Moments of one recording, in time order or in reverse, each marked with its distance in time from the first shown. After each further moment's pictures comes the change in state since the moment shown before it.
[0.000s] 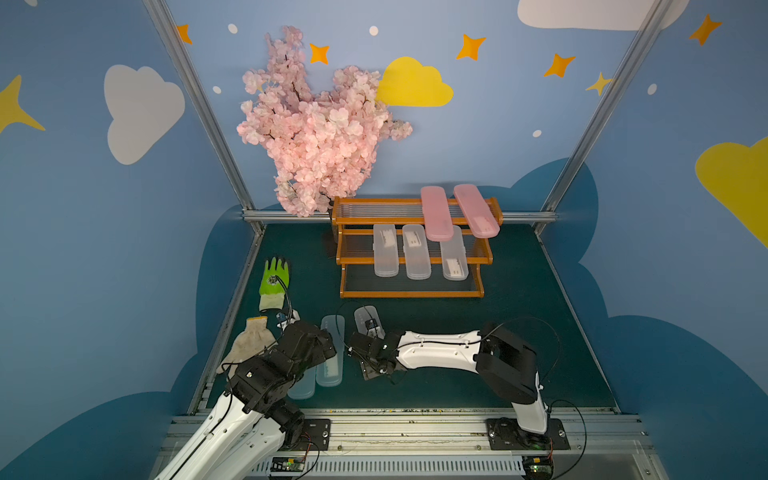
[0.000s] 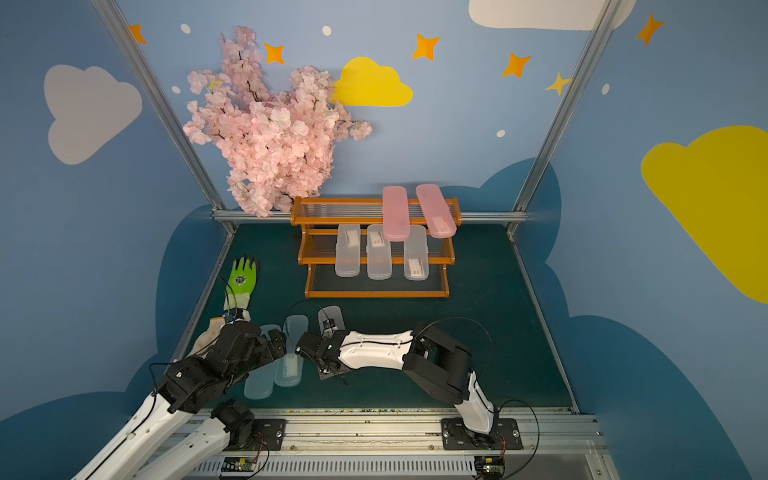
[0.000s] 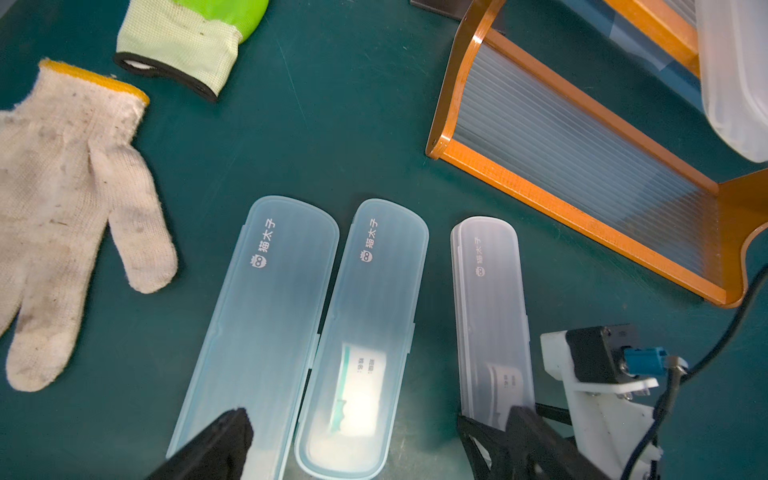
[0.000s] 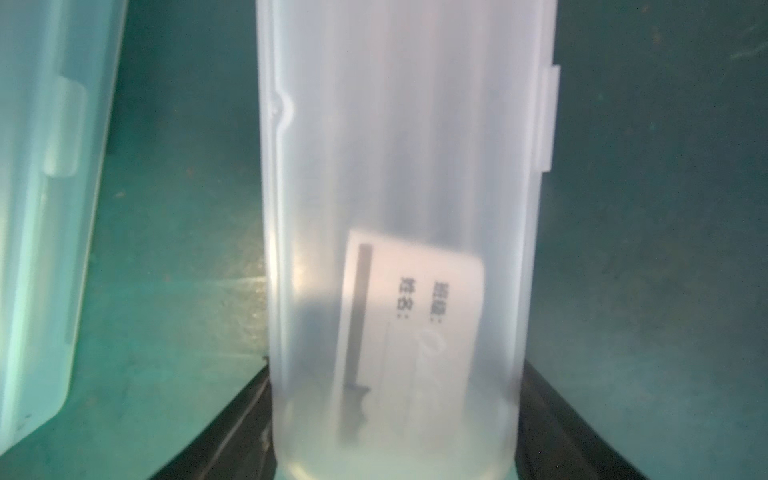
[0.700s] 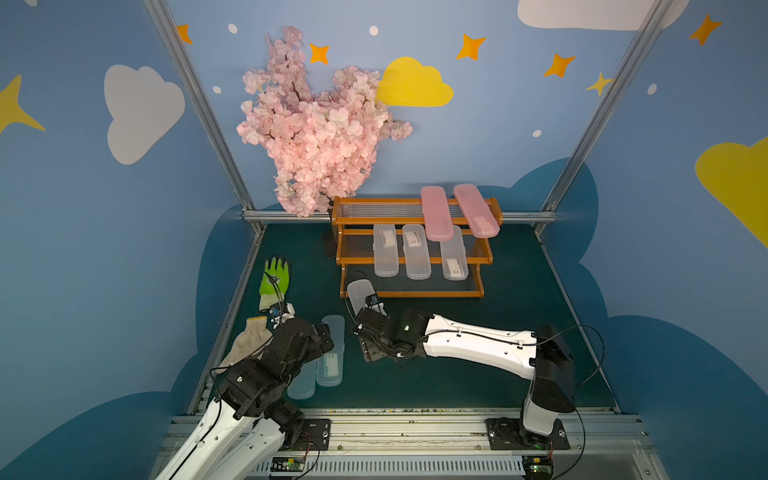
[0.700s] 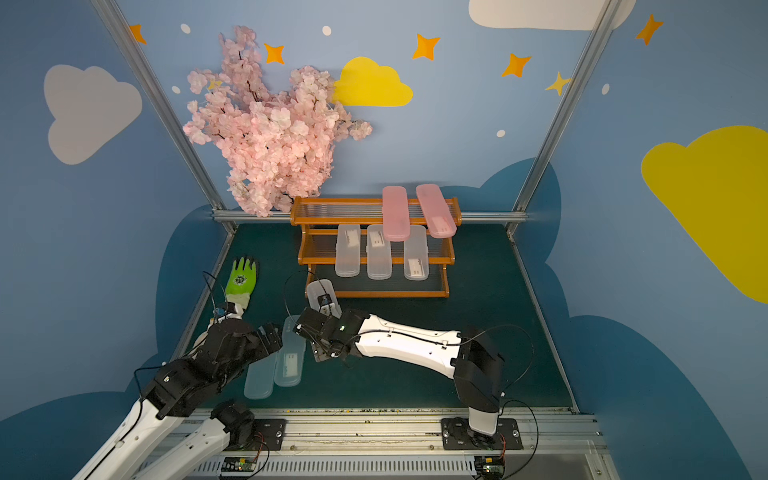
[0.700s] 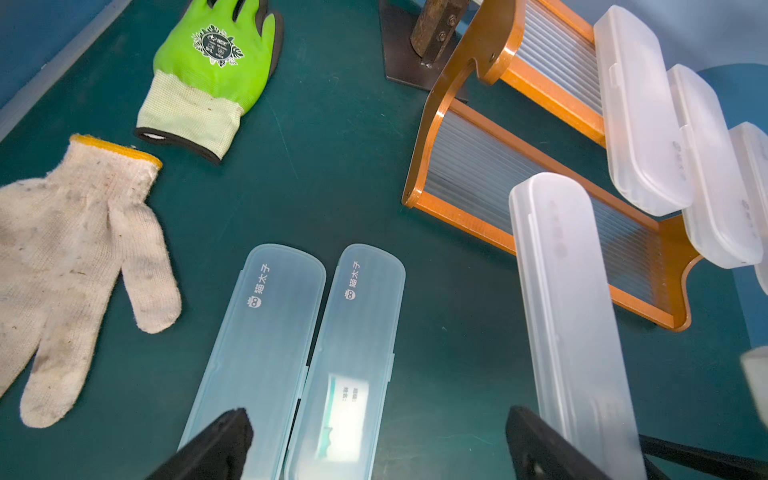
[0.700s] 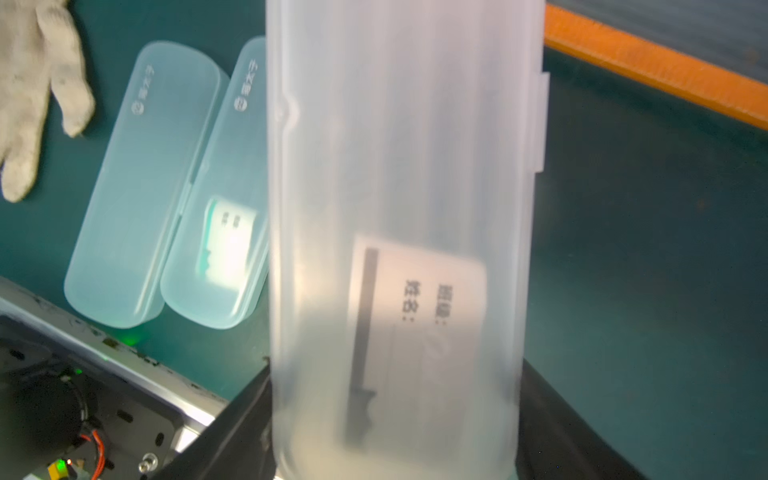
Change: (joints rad) left arm 0.007 -0.019 0.048 0.044 -0.041 0.031; right arm -0.027 -0.216 0.157 -0.184 0.050 -0.108
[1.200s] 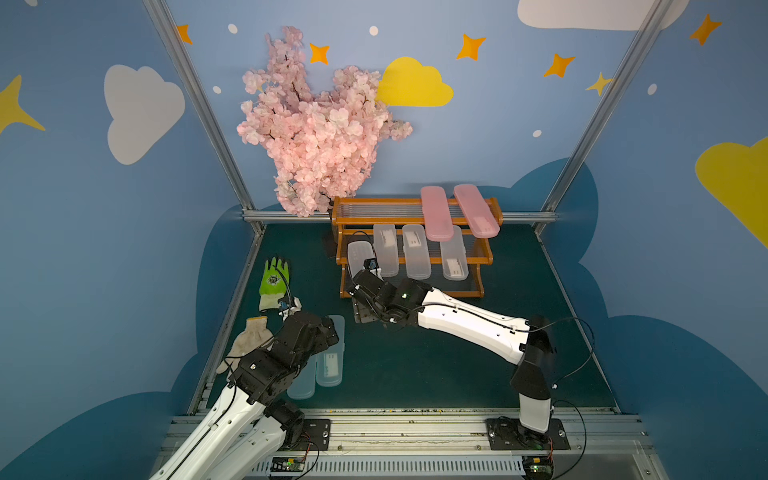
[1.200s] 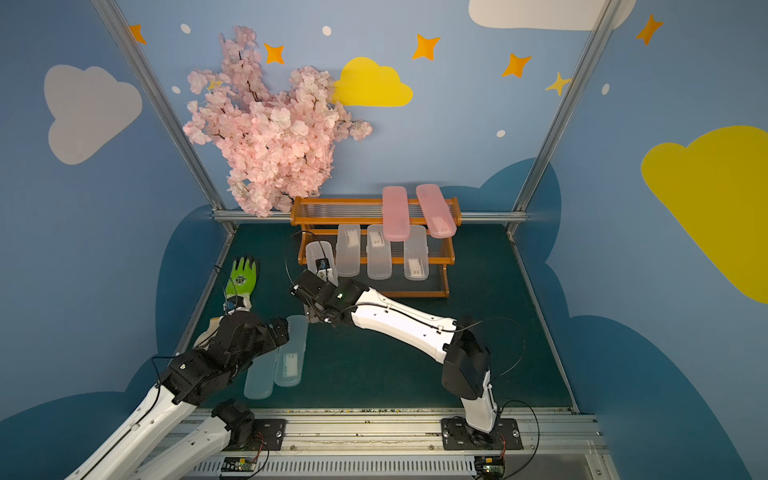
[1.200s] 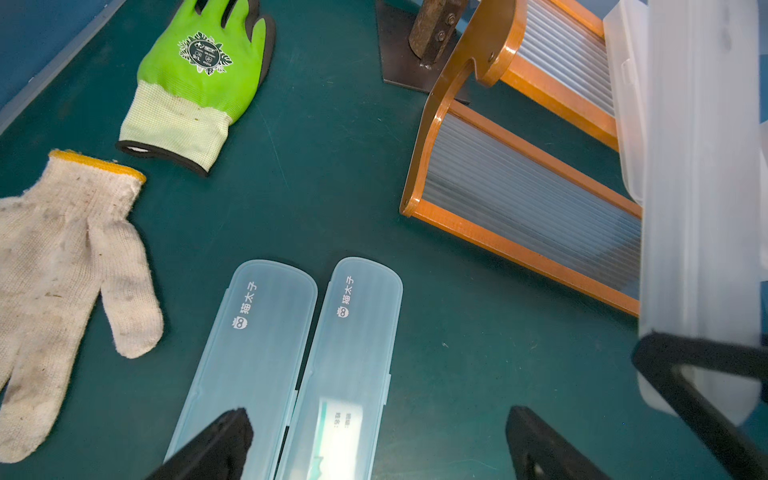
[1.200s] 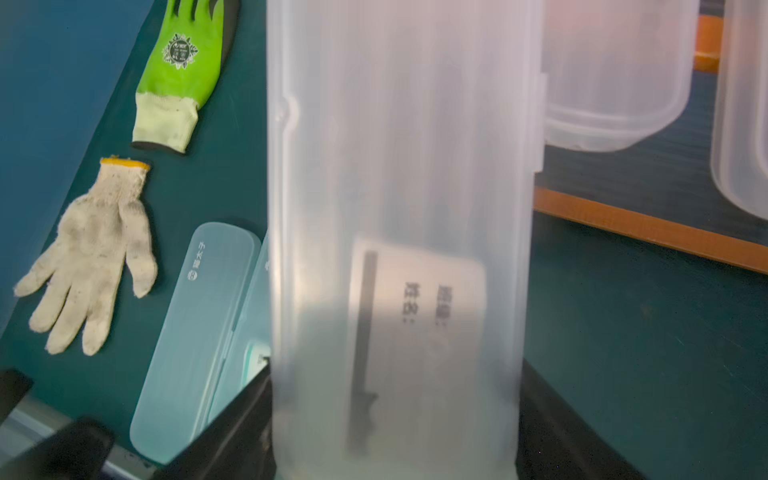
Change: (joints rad) left arm 0.012 0.082 -0.023 0.100 -0.008 0.030; right arm -0.120 0.147 0.317 -0.020 0.057 -0.035
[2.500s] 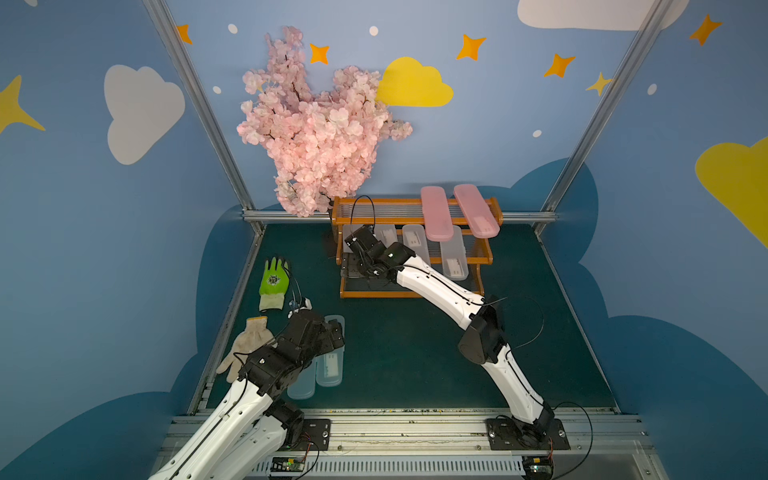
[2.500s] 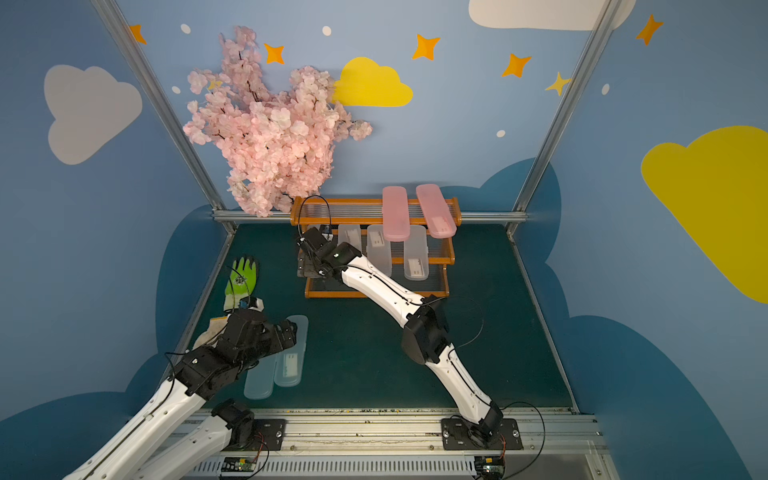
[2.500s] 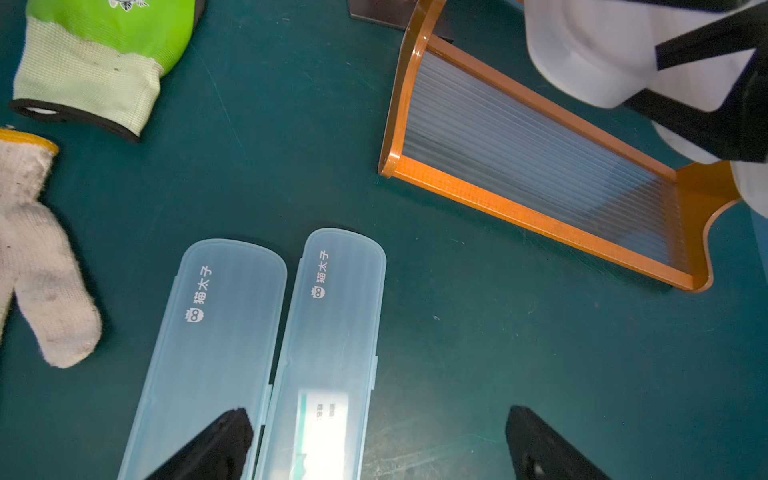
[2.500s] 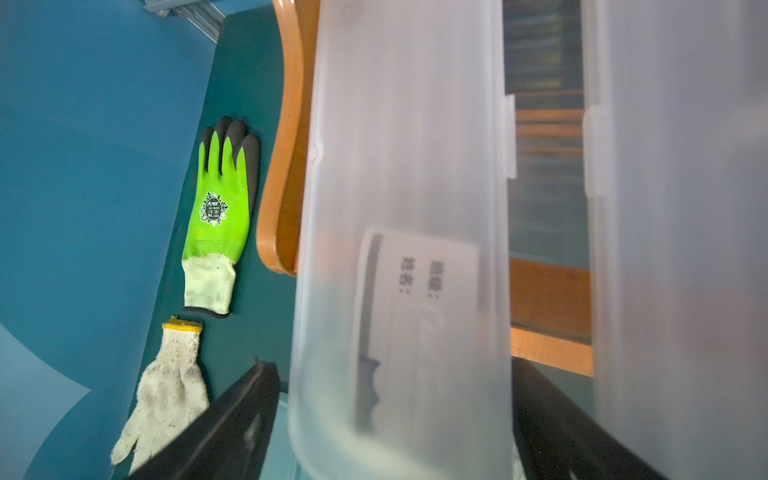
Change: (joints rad) left arm 0.035 0.040 -0.062 0.080 0.148 0.063; right arm -0.199 0.406 0.550 0.016 -0.194 0.032
